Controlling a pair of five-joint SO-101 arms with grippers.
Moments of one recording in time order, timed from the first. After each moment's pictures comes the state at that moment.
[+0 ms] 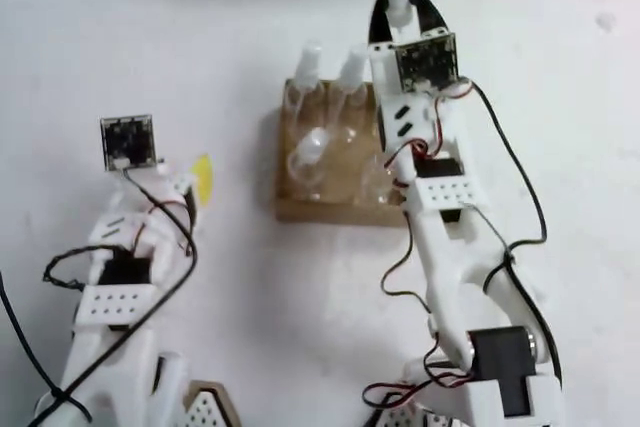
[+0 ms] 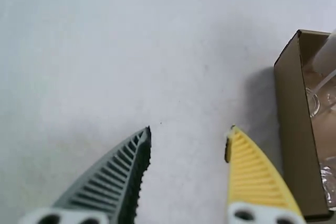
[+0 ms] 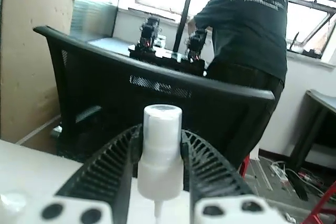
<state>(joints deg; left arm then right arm) -8.7 -48.4 76.9 15.1 5.8 -9.5 -9.8 36.9 -27.7 14.1</state>
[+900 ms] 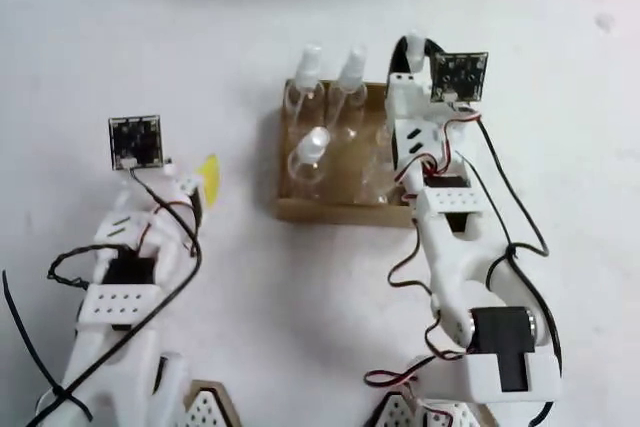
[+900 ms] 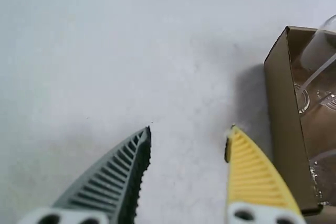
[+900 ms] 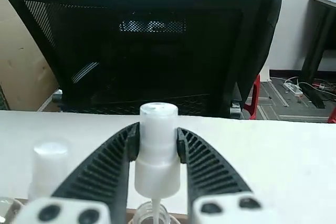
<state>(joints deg) -7.1 -48.4 76.9 15.1 5.8 -5.2 -4.2 43.7 -27.7 1.5</state>
